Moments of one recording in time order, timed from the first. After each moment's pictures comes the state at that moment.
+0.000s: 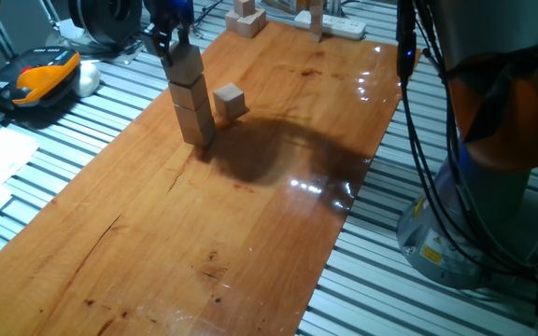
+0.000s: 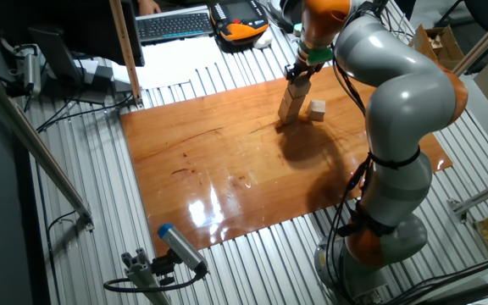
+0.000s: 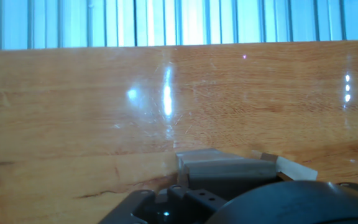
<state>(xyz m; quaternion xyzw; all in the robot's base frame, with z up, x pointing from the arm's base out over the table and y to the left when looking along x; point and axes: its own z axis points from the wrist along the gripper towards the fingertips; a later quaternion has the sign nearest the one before) 0.627 -0.035 0.243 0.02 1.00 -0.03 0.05</state>
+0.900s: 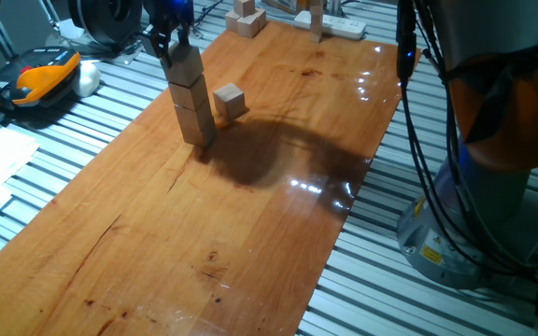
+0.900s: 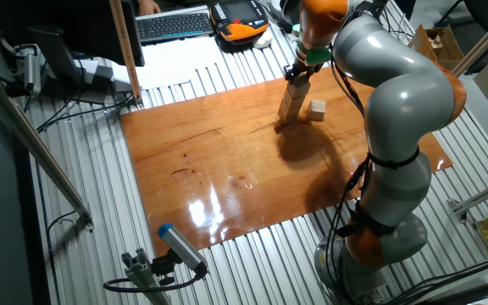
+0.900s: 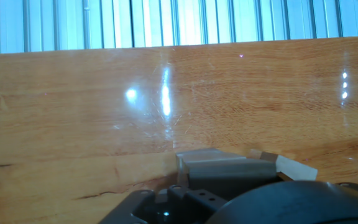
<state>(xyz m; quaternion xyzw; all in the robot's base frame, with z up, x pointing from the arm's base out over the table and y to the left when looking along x) 0.626 -0.033 0.243 0.01 1.00 -0.04 0.04</state>
